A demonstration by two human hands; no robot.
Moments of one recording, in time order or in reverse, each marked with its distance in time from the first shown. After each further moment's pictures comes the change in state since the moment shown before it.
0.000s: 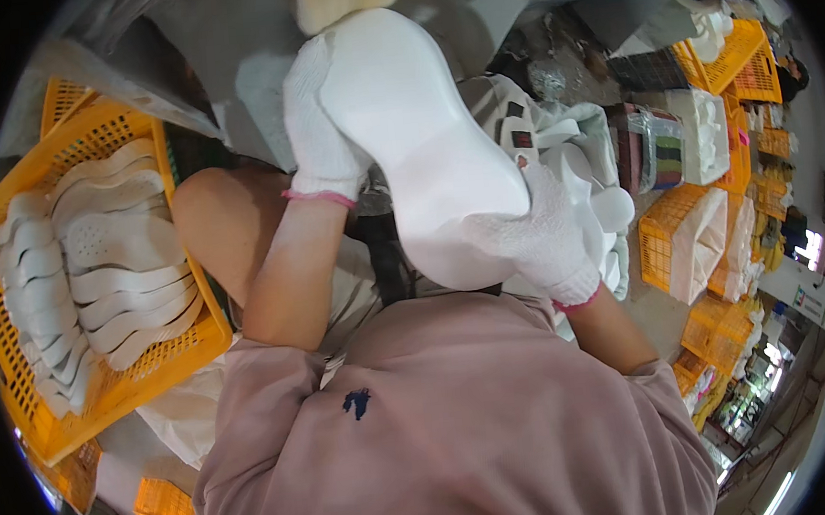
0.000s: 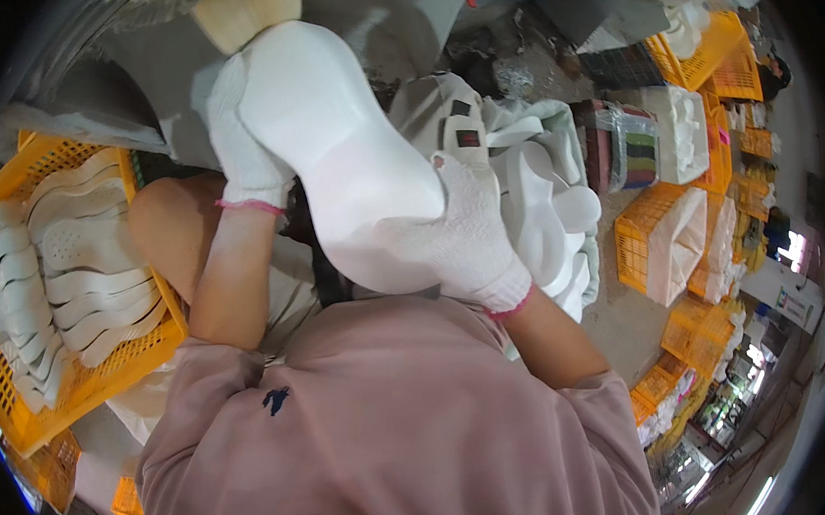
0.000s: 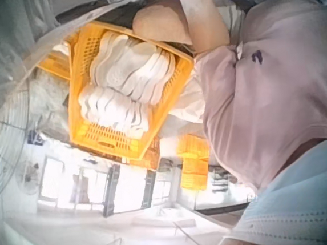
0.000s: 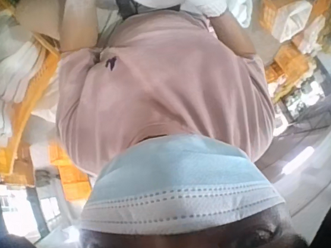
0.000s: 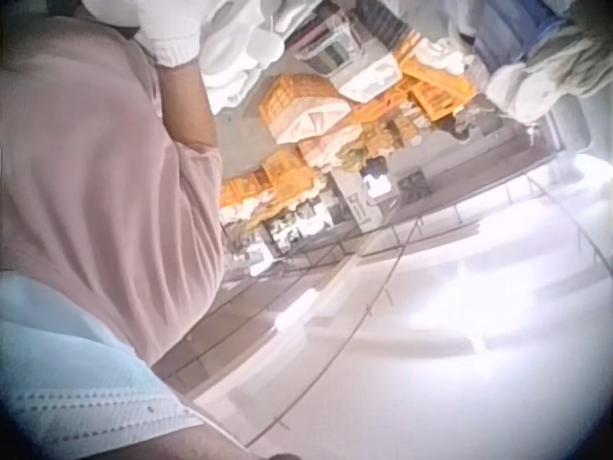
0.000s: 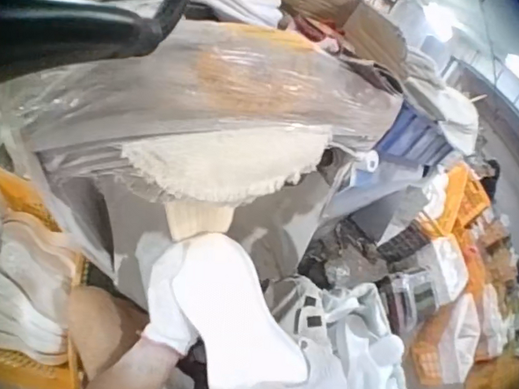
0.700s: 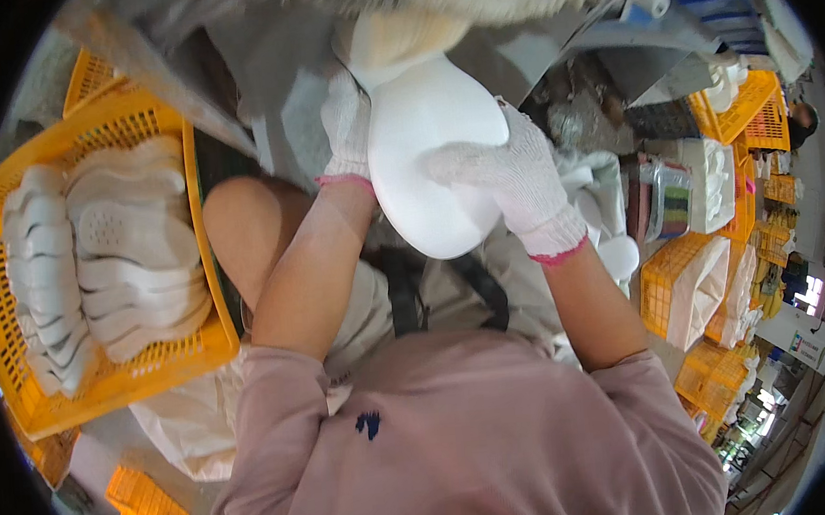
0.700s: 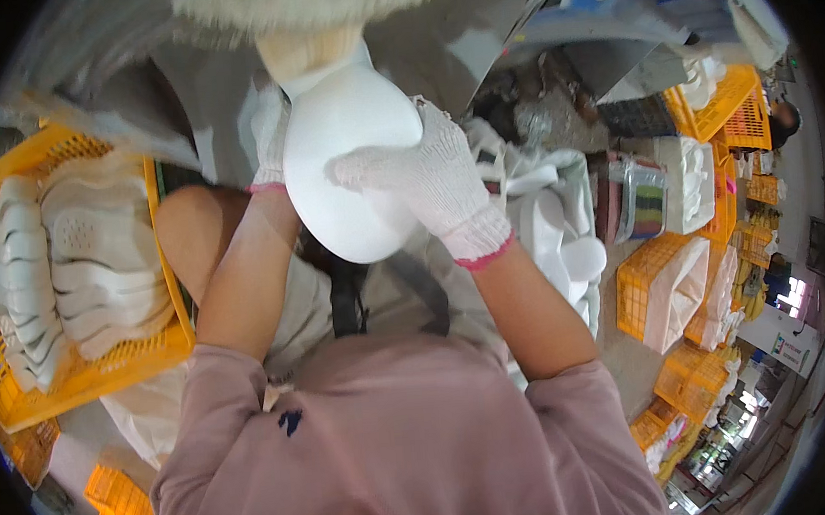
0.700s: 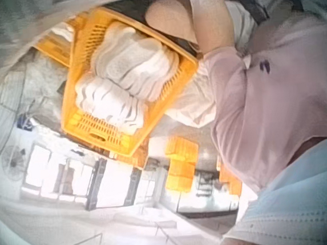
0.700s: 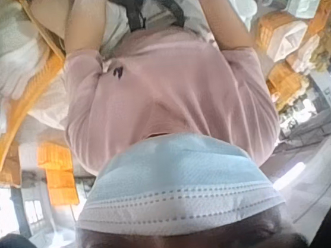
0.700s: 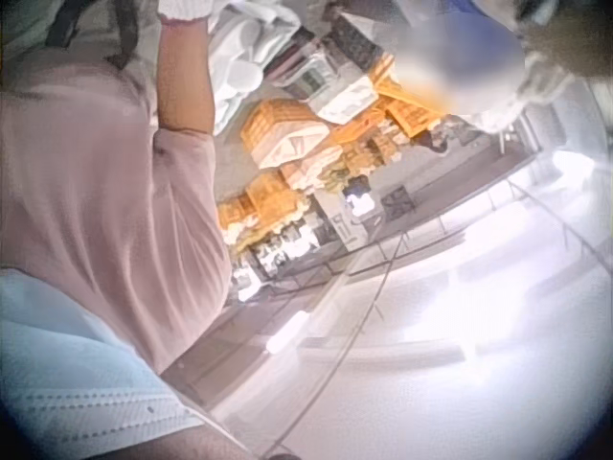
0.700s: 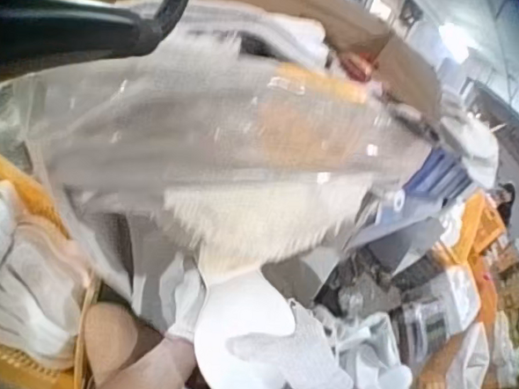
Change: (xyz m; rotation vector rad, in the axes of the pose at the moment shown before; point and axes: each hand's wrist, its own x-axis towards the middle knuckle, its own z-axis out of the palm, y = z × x) left_hand 0.050 -0.014 -0.054 0.695 0.036 -0.102; right_hand 0.110 -0.079 0.019 0.220 -0.062 -0.121
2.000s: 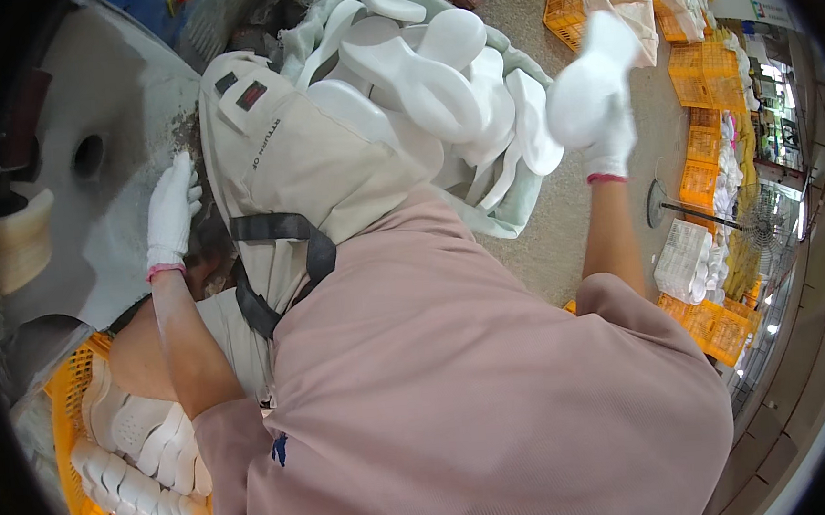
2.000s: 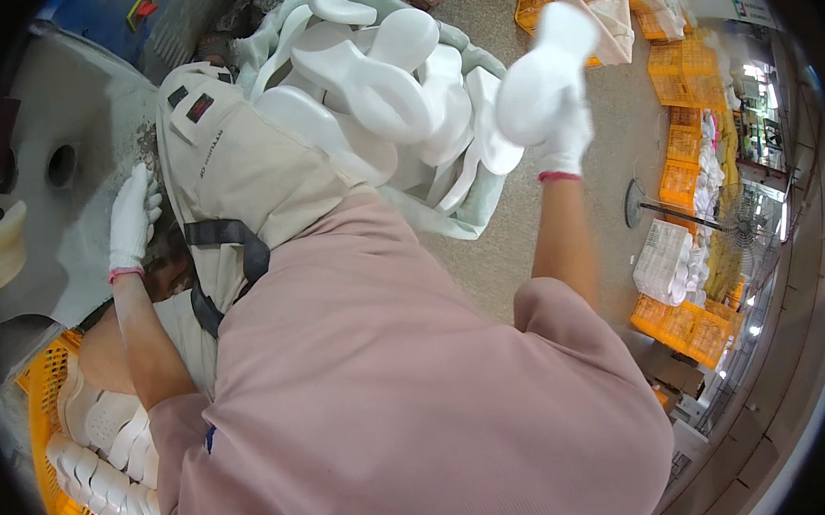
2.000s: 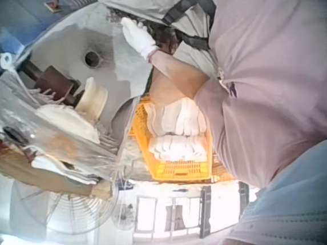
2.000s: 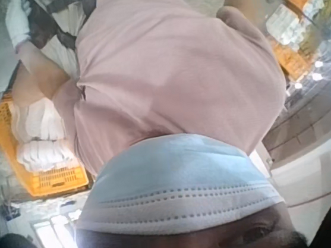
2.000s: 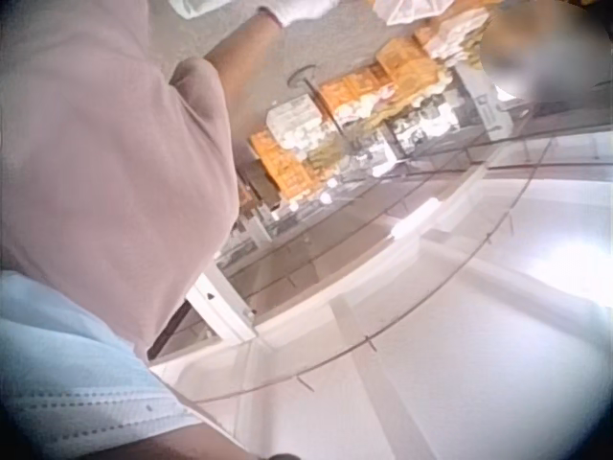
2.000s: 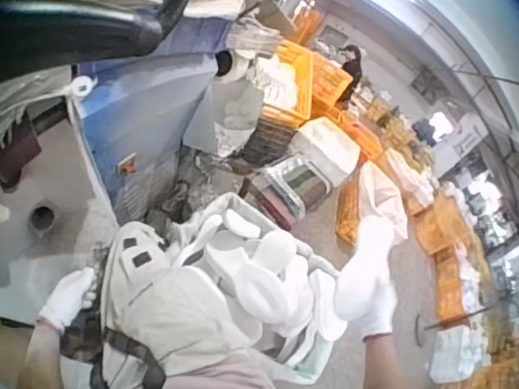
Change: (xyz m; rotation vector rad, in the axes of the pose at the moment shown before) left_hand -0.039 -0.058 0.049 0.728 -0.549 -0.442; right_hand -0.419 0.358 -0.258 0.617 1.620 0.177
